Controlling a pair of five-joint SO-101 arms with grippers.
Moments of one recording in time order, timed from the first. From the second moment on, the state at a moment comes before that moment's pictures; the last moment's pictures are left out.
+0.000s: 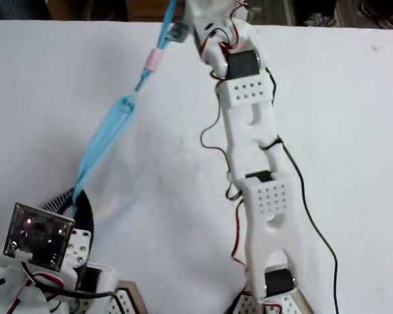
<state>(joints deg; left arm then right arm) 2.2 -84.4 22.0 101.7 -13.3 -13.9 47.4 -76.3 42.5 -2.1</state>
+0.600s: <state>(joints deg) 1.9 -85.1 22.0 96.0 -7.7 -23.6 40.4 -93.3 84.0 8.4</state>
